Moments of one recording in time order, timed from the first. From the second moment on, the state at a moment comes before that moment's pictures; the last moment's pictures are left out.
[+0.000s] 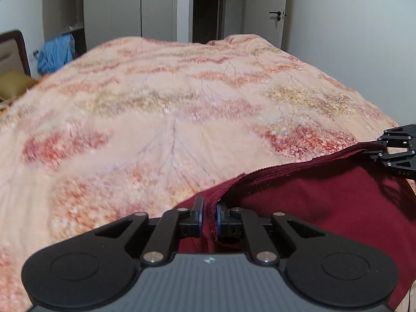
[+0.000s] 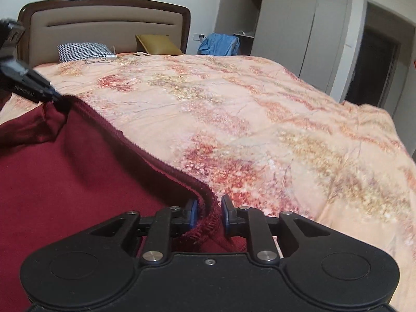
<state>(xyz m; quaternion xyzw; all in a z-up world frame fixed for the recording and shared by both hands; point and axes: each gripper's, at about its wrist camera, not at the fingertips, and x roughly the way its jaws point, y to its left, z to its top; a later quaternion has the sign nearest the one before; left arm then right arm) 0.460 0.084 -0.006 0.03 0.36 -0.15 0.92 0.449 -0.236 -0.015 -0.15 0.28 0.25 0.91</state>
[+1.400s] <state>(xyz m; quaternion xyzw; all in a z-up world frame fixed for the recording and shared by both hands) 0.356 0.162 -0.016 -0.11 0.24 -0.02 0.97 0.408 -0.281 -0.046 -0.05 0.24 0.09 0.97</state>
